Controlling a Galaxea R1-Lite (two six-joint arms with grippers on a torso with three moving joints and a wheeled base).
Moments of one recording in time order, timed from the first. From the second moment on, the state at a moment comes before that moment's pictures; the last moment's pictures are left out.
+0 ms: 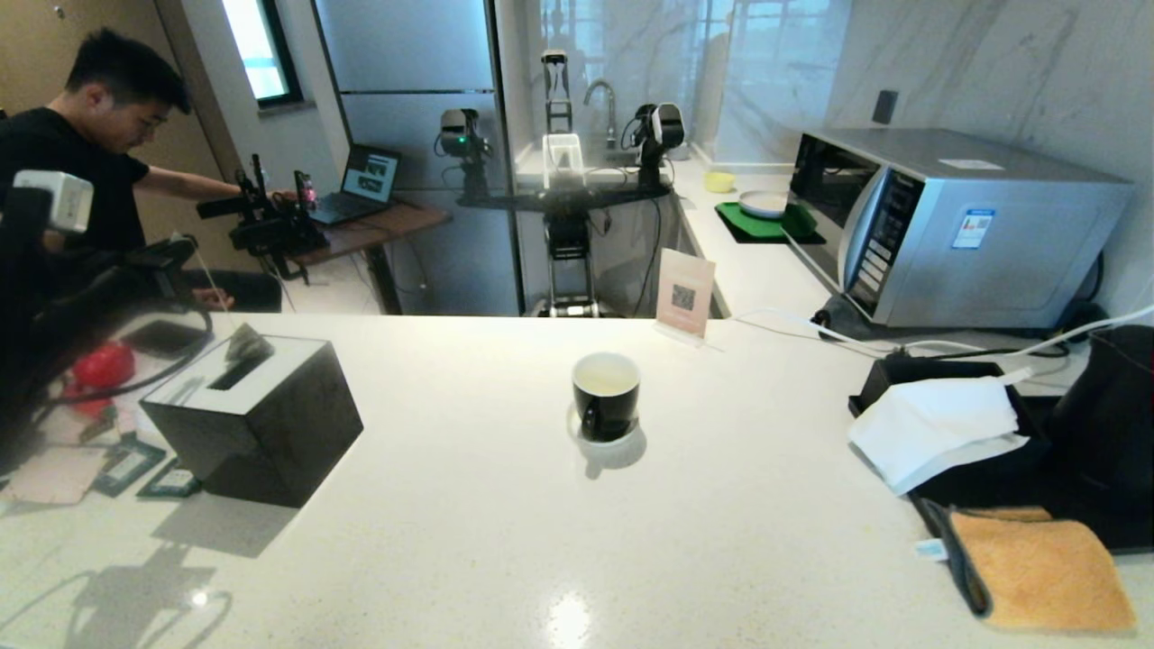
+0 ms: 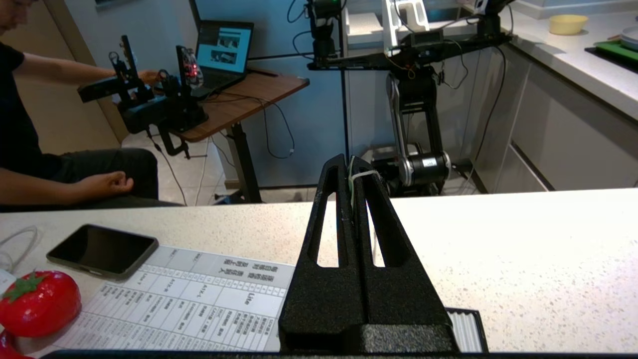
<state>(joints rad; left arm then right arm) 0.36 1.79 -0.83 -1.07 -0.35 0.02 0.00 0.00 0.00 0.00 -0.02 0.01</state>
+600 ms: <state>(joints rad) 0.36 1.77 -0.82 -1.07 -0.36 0.02 0.00 0.00 0.00 0.00 -0.02 0.01</state>
